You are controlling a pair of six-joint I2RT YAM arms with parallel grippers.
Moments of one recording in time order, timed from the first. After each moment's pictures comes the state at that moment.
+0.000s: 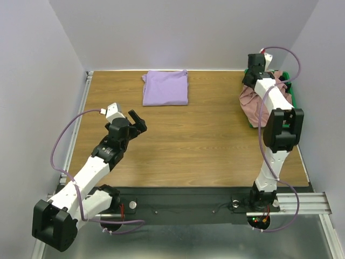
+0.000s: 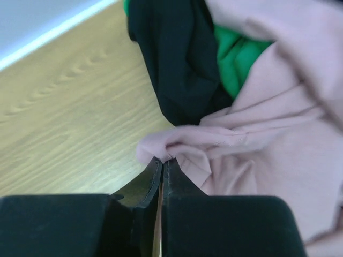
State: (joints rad) left arm -0.43 0.91 0.60 -0.13 -0.35 -0.70; right arm 0.02 2.05 1.80 -0.45 0.41 0.39
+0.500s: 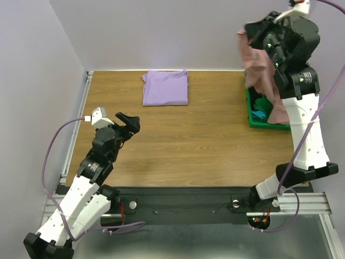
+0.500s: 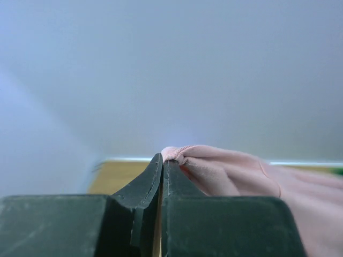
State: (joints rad) left arm -0.43 0.62 0.60 -0.19 -0.32 -0.77; right arm 0.17 1.52 2.09 -0.46 0.03 0.36
